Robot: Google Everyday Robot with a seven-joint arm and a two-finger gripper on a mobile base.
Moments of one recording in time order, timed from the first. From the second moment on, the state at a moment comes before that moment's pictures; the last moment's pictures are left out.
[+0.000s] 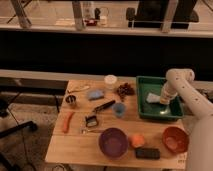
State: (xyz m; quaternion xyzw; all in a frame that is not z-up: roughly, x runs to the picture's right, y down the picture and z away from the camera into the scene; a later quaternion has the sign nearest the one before) arm 0.385 0.074 0.922 -0.27 0.04 0.14 0.95
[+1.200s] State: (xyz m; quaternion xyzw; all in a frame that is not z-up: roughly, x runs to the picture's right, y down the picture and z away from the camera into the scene) arm 0.391 0.018 0.955 -0.20 0.04 0.13 0.97
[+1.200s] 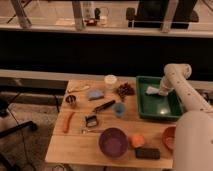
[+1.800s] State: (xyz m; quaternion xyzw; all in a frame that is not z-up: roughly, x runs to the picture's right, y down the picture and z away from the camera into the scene) arm 0.373 0.009 0.967 -0.15 0.02 0.13 0.98
